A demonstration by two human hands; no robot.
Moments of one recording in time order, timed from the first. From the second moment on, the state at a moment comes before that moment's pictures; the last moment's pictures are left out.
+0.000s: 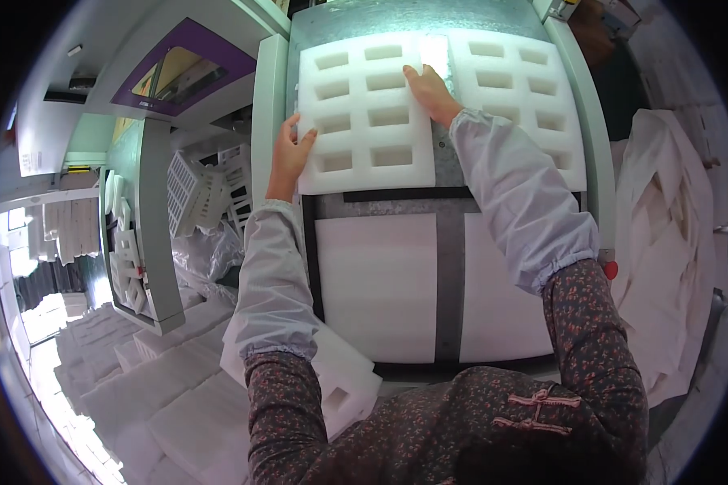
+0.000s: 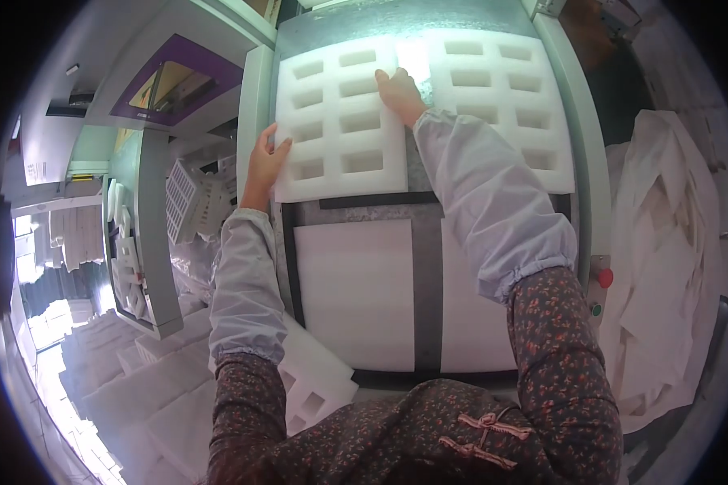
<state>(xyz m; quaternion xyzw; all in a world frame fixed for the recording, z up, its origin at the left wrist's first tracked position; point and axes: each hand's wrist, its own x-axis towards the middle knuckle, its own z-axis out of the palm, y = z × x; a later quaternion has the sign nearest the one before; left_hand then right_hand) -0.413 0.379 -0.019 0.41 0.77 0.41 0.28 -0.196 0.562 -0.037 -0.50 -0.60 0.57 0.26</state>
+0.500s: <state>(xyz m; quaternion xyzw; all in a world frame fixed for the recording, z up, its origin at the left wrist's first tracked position) -0.409 0.380 -0.005 0.38 0.77 0.42 0.30 -0.197 0.559 -0.030 -0.54 -0.62 0.50 0.27</state>
